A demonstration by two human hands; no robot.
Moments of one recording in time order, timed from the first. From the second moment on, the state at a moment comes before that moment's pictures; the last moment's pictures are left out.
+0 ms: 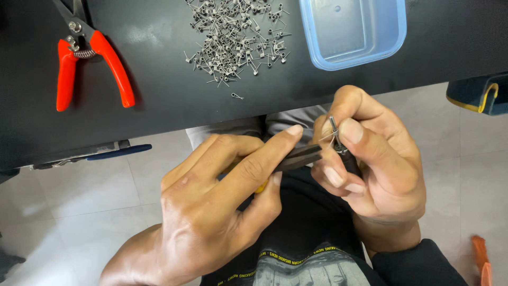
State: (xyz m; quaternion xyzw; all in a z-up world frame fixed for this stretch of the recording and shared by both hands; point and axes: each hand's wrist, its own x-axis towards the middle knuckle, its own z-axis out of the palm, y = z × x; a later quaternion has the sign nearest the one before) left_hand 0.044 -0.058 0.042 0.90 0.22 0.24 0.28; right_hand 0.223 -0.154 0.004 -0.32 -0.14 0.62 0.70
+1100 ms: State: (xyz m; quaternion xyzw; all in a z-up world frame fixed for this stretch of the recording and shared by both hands) left_hand 0.044 -0.055 0.033 0.92 0.26 0.24 0.16; right_hand 0.197 -0.153 0.013 -0.69 -0.35 0.17 0.61
